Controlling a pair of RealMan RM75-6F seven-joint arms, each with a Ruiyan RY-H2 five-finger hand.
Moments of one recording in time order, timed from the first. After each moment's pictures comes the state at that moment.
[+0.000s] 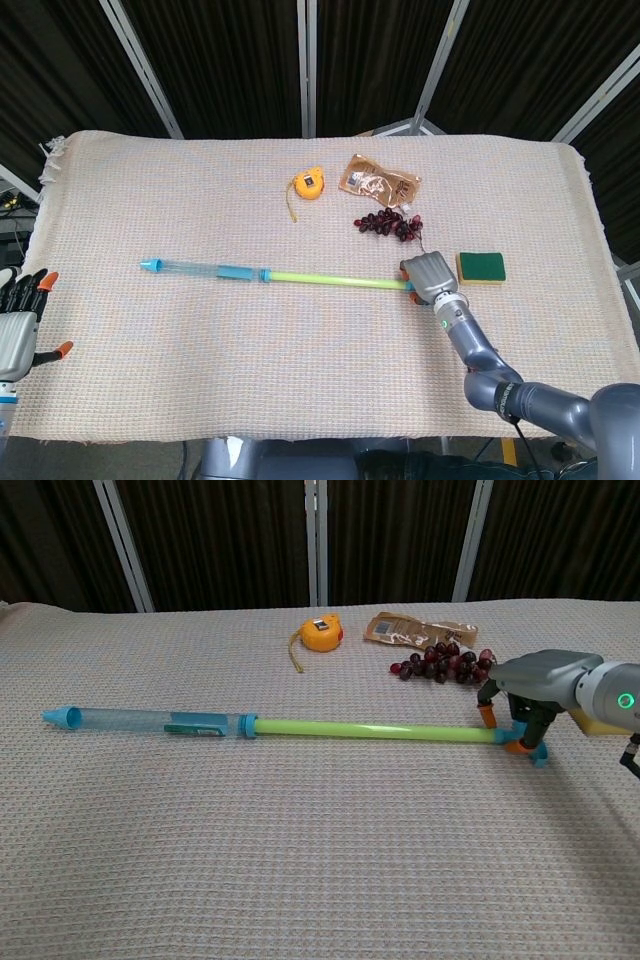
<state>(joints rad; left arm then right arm) -0.12 -1.20 -0.07 -1.53 1.37 1.39 0.12 0.79 -1.58 0.13 -1.20 -0.95 0.78 -0.49</state>
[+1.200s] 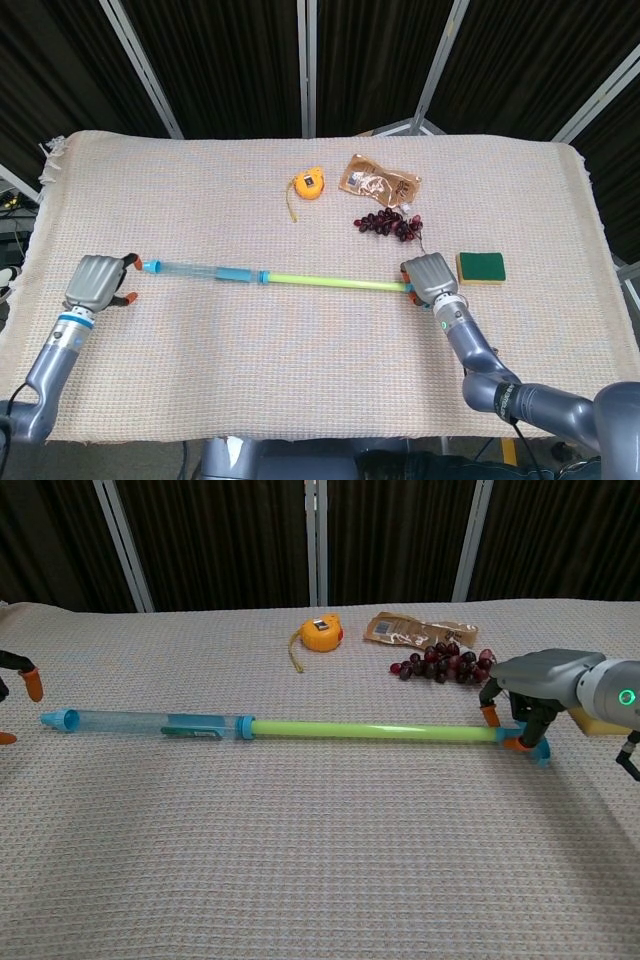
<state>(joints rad) -0.48 -1.49 -0.14 -1.04 1.39 0.97 0.00 0.80 -1.56 0.13 -1.26 -0.86 0.80 -0.55</state>
